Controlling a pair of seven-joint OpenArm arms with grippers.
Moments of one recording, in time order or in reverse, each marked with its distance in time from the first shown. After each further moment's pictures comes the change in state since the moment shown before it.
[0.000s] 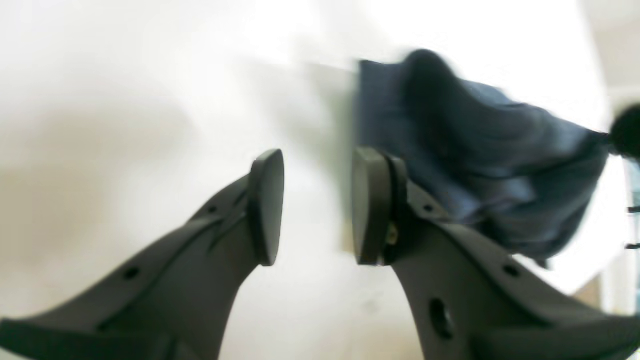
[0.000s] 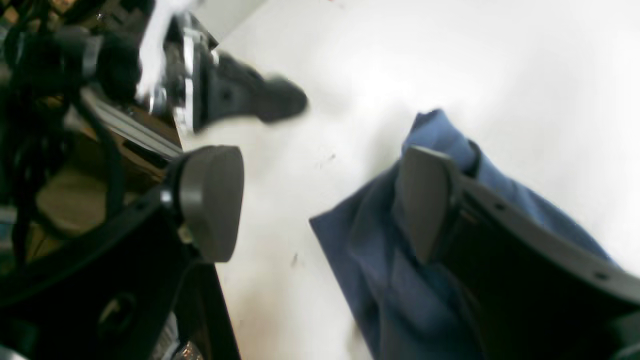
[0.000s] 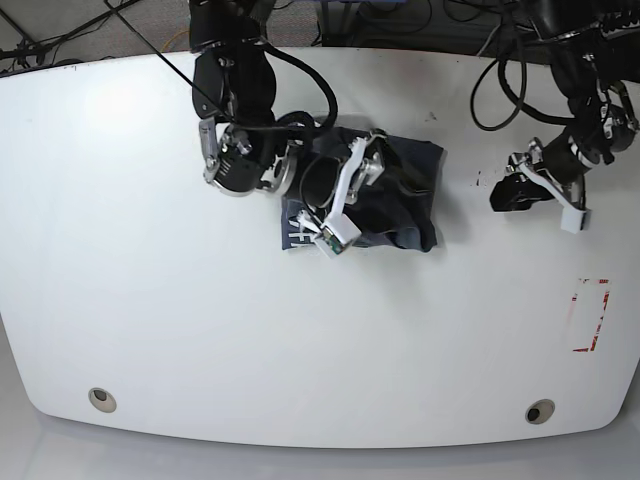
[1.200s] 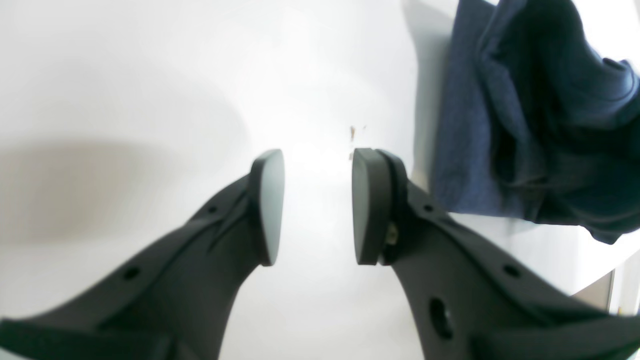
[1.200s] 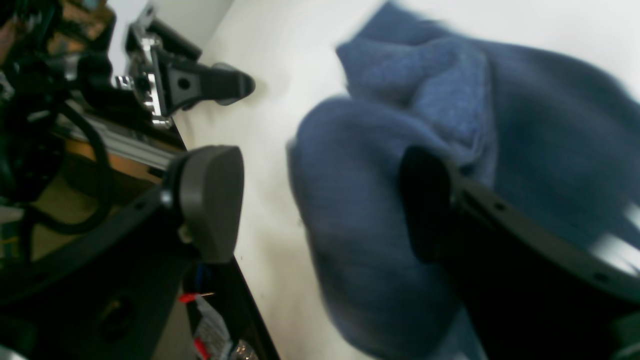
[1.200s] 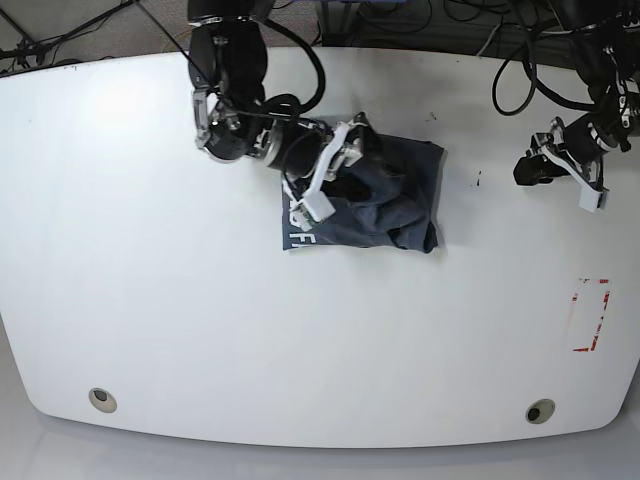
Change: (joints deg) left arm 3.1 -5.1 -2.1 -5.2 -0.4 0.0 0.5; right arm -7.0 -2.3 4.8 -4.1 -0.2 -0.9 0.7
